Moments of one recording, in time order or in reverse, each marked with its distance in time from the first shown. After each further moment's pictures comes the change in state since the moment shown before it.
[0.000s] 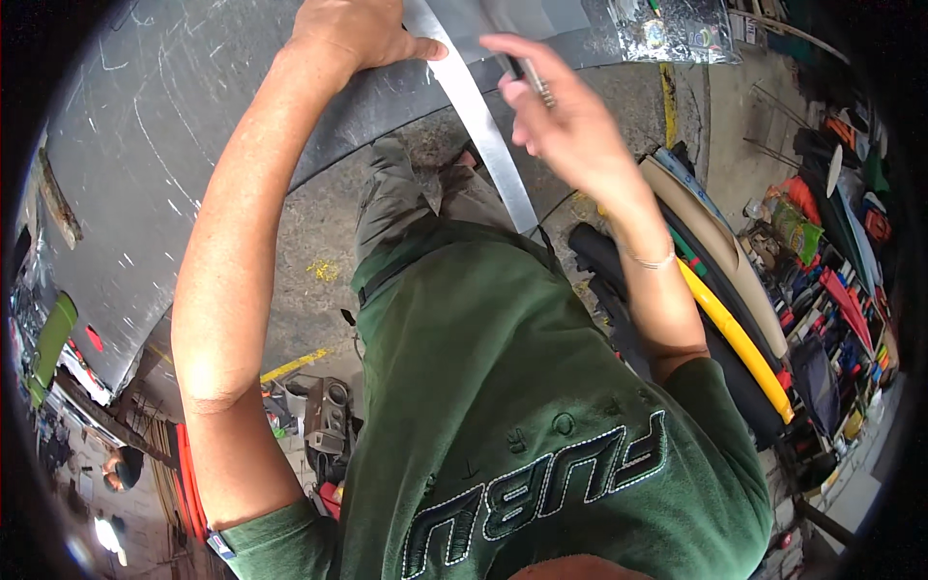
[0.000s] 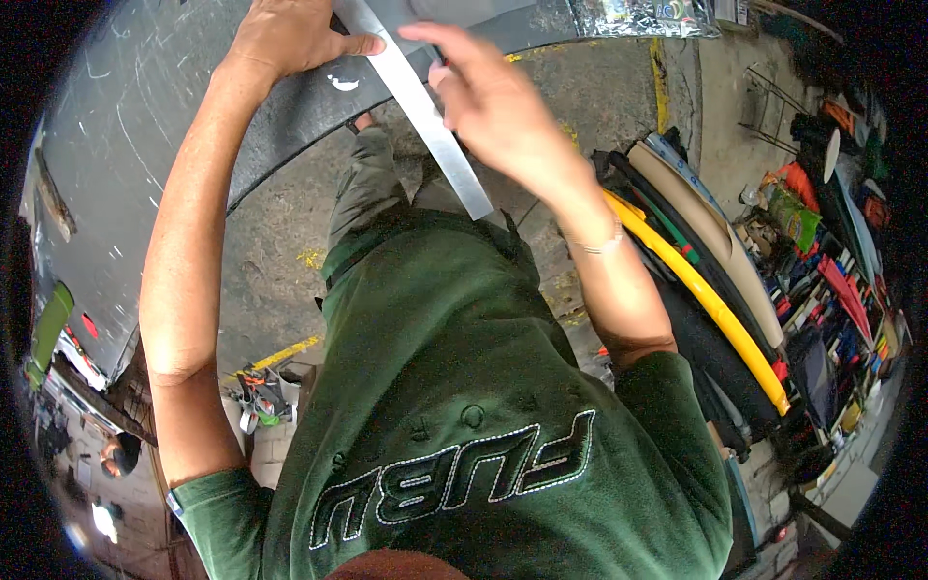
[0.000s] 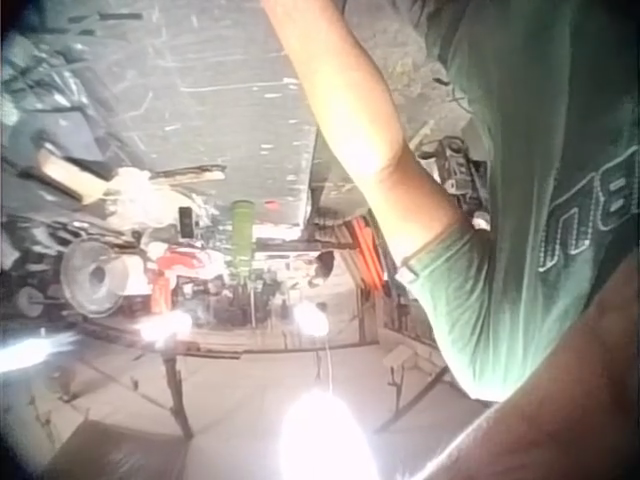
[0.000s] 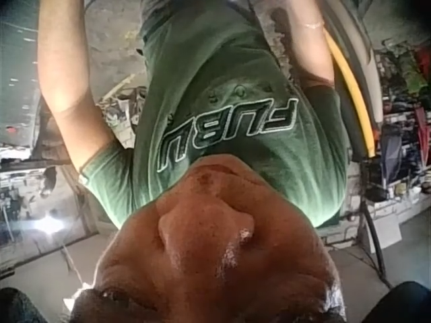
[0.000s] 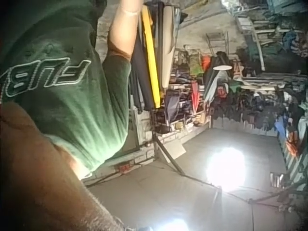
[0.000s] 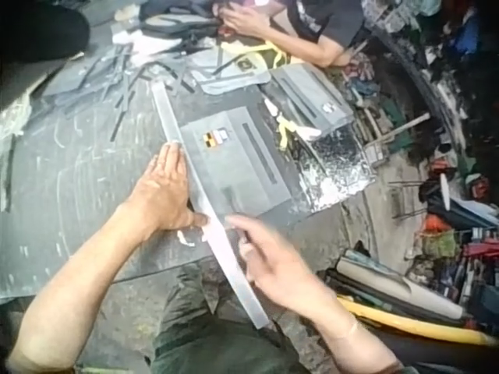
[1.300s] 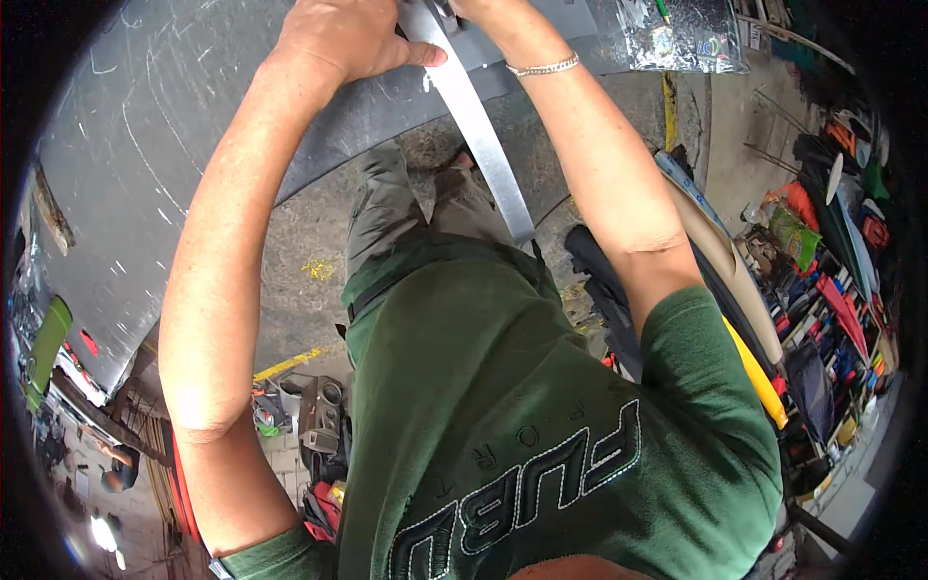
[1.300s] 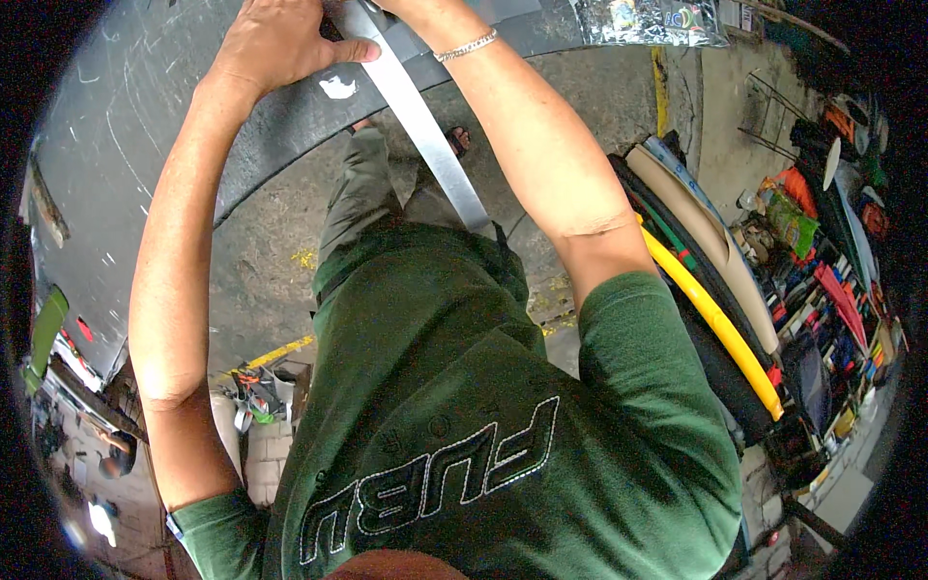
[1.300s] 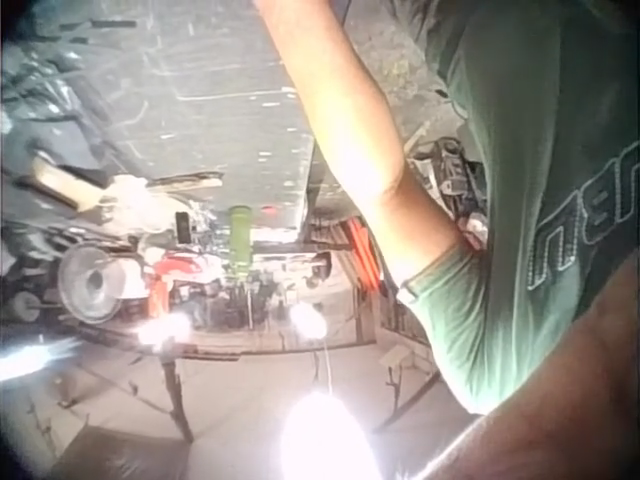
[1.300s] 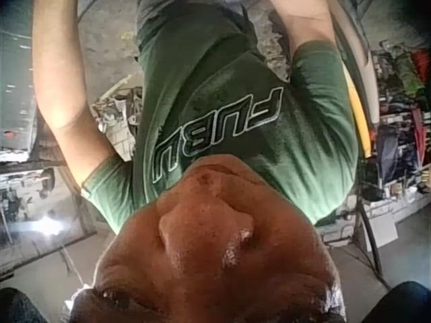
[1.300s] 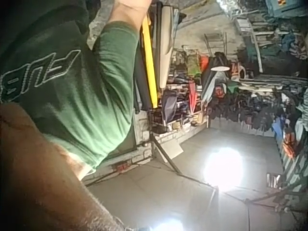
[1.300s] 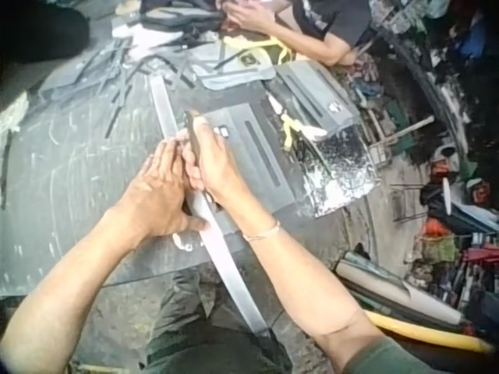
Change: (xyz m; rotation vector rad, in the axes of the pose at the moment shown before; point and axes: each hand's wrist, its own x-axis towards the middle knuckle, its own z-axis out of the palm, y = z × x) left_hand 0.010 0.030 0.013 0.638 0.072 -0.257; right_hand 0.203 -0.022 0.039 0.872 -0.068 -0.345
